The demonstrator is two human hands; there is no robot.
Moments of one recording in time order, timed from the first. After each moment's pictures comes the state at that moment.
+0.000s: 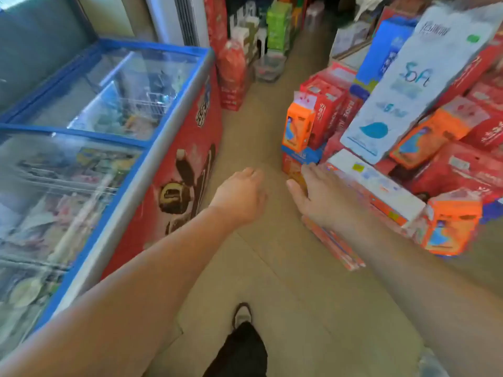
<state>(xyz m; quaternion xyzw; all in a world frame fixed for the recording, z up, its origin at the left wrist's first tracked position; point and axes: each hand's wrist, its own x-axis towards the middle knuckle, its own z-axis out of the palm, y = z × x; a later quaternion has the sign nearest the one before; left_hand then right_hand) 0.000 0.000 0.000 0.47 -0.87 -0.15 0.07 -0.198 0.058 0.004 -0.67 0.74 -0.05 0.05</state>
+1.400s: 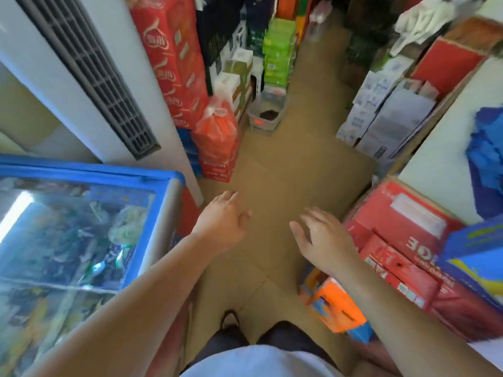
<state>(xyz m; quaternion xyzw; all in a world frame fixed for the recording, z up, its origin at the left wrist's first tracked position) -0.226 -0.996 -0.044 0.51 -0.82 -0.24 0.02 -0.445 -0.884 -0.063 -0.62 0.77 -0.09 0.14</state>
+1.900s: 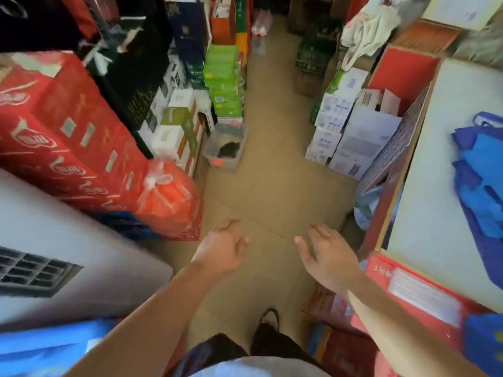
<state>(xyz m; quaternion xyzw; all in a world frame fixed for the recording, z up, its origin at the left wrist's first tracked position) -0.461 -1.285 -0.090 0.42 -0.86 -0.27 -0.07 -0.667 -1.128 -0.087 -0.52 0.83 -0.08 0.17</state>
